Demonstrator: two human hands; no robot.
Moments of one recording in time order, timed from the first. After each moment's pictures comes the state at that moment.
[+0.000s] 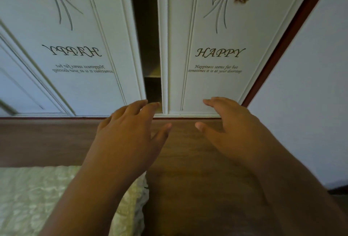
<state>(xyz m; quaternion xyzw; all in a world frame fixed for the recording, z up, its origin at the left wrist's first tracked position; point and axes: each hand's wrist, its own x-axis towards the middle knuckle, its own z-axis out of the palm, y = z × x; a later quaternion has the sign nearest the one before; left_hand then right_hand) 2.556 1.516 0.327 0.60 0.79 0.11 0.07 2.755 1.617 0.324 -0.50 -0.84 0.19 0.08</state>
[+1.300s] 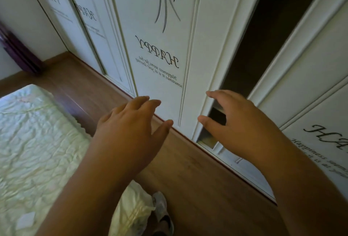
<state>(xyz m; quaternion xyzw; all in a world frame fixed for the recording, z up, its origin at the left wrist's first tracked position) 2.357 1.769 0.311 0.28 0.95 0.11 0.06 2.446 1.966 0.320 -0.22 -0.95 0.21 -0.02</state>
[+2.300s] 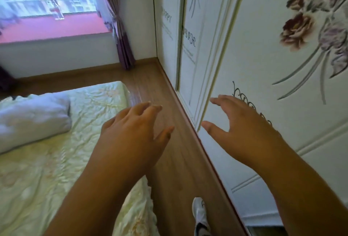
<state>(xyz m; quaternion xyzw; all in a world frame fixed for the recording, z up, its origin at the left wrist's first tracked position) 2.087 1.670 0.322 0.01 0.99 0.13 -0.01 2.056 1.887 0.322 0.06 -0.98 0.19 -0.02</state>
